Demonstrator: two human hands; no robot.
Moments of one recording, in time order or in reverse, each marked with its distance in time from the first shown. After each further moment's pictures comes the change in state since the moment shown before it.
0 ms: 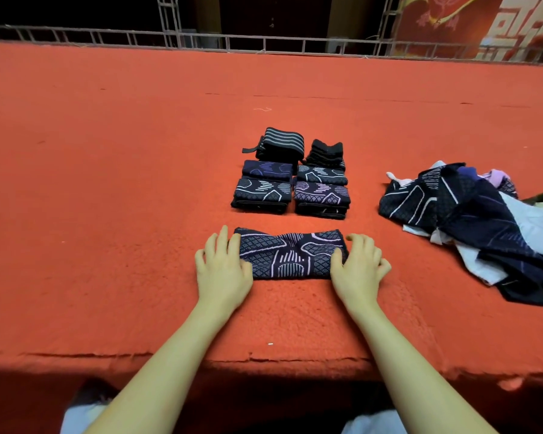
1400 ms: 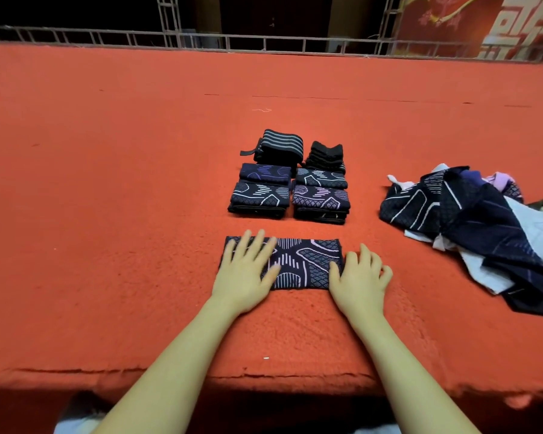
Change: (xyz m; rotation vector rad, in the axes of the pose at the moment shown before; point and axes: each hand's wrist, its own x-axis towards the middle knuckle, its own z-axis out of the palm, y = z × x) left_hand 0.019 0.021 0.011 0.048 -0.336 0.254; right_hand 0.004 0.013 0.004 -0.328 -0.206 -0.060
